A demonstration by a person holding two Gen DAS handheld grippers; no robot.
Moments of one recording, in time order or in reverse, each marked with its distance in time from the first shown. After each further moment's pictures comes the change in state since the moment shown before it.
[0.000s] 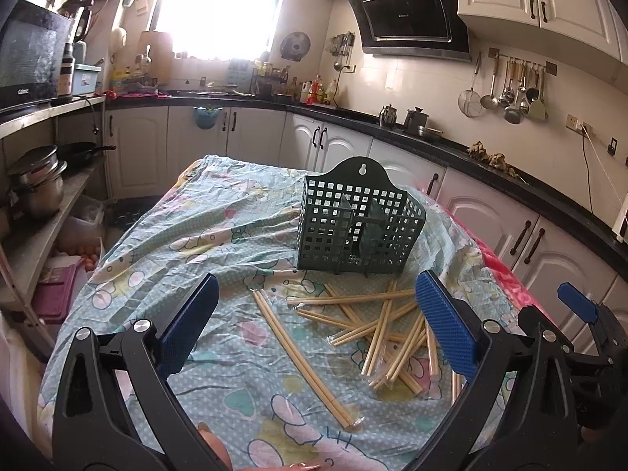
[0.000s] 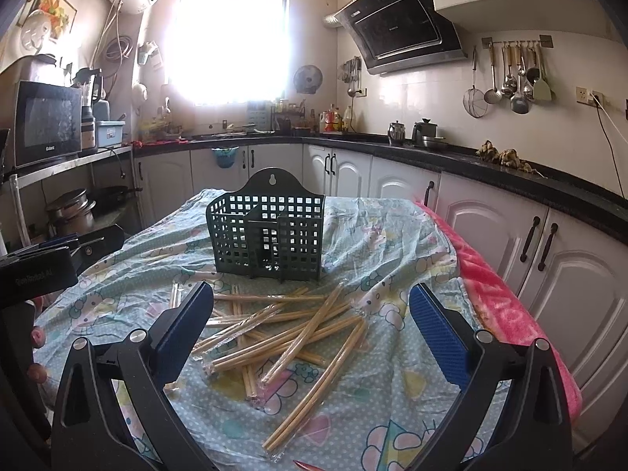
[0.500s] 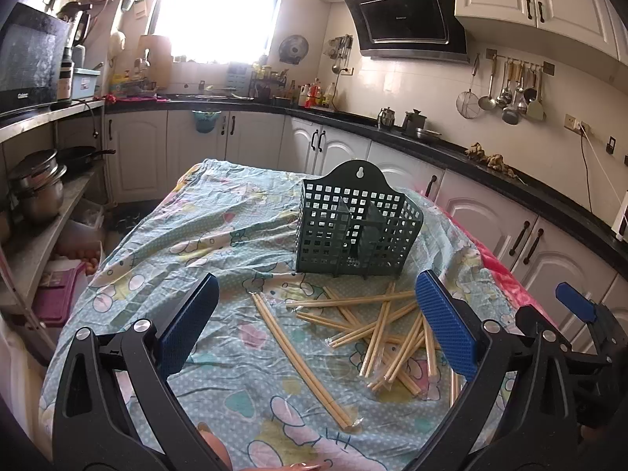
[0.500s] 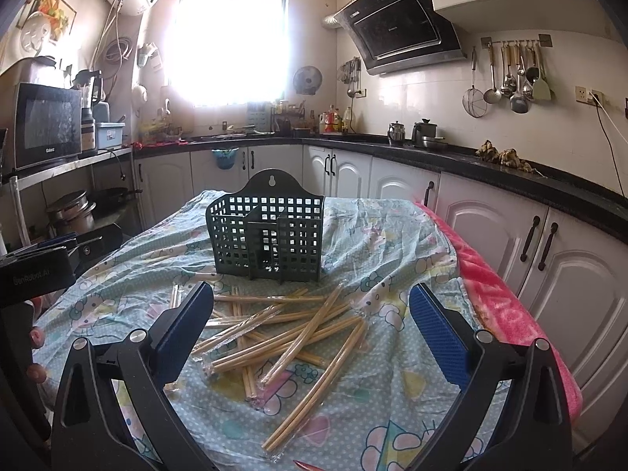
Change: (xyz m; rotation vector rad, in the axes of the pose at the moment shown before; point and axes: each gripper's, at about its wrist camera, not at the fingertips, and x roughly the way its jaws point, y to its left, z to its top) left arm -0.001 -0.001 0.000 0.003 -0.012 -0.002; right arm -0.002 0.000 0.001 0.001 -0.002 -0.001
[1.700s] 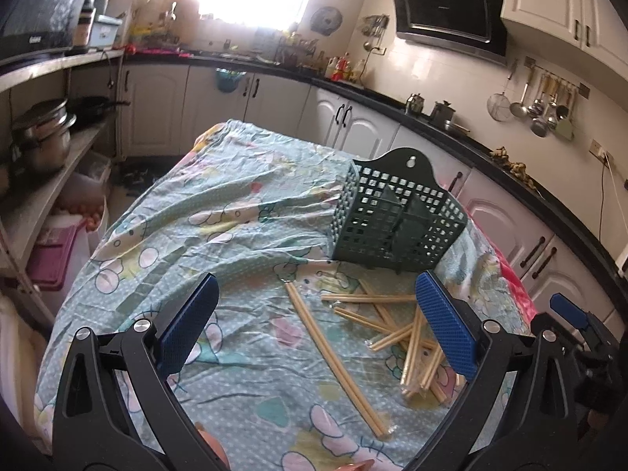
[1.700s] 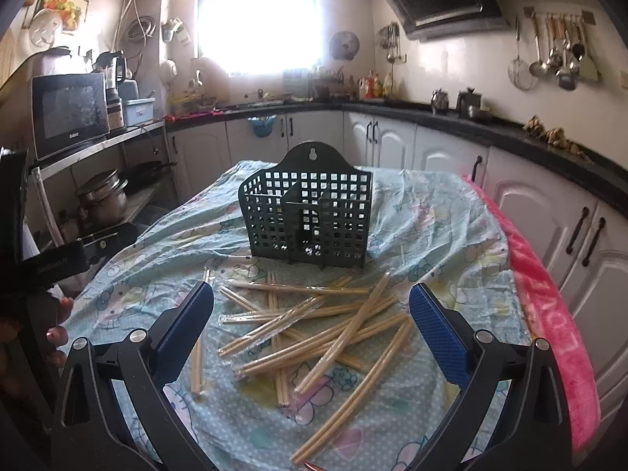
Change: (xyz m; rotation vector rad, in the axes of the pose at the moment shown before) left arm 0.034 0.056 0.010 -0.142 0.123 0.016; right arm 0.047 0.006 0.021 0.003 0.153 0.175
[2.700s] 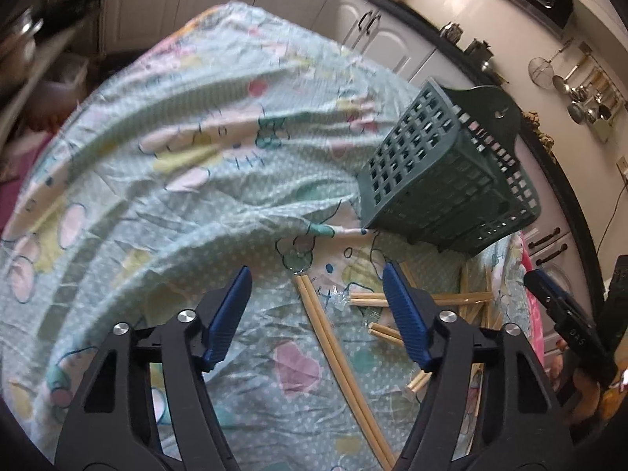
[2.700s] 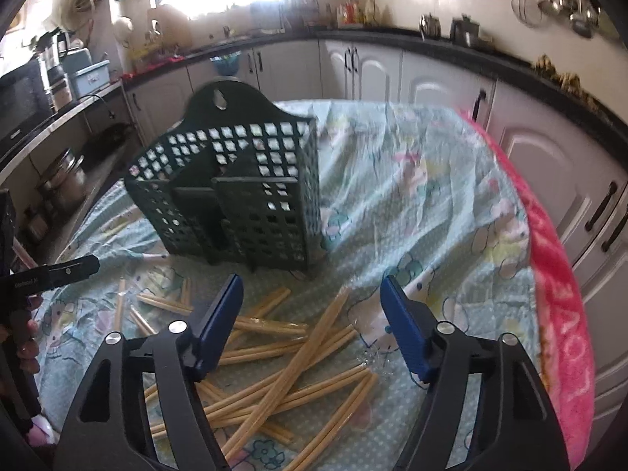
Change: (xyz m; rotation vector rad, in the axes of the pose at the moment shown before) left arm 0.137 0.039 0.019 -0.155 0.412 -0.061; right arm 0.128 -0.071 0.034 0.061 0.282 -0.042
